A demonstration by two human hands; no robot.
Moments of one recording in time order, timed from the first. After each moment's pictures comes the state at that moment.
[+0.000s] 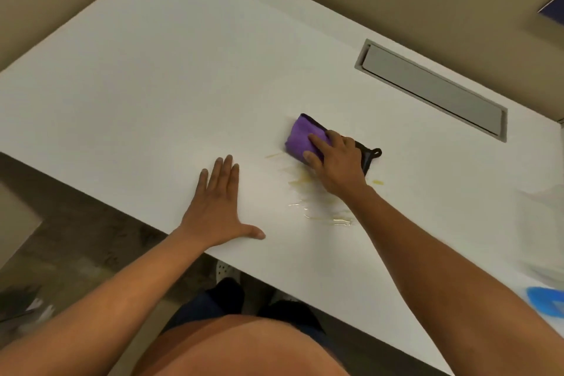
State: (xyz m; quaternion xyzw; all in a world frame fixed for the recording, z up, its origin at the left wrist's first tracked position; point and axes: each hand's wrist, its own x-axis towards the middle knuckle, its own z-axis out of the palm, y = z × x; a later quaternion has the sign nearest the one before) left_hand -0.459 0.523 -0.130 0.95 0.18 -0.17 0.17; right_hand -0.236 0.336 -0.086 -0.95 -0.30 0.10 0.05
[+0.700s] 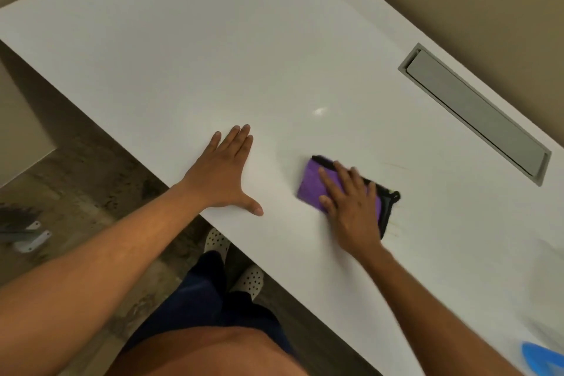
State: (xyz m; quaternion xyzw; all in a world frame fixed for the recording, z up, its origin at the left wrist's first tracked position) left_hand -0.457 0.519 -0.118 0.95 0.20 -0.16 0.18; right_hand -0.288 0.259 -0.111 -0.90 -0.40 0.16 0.02
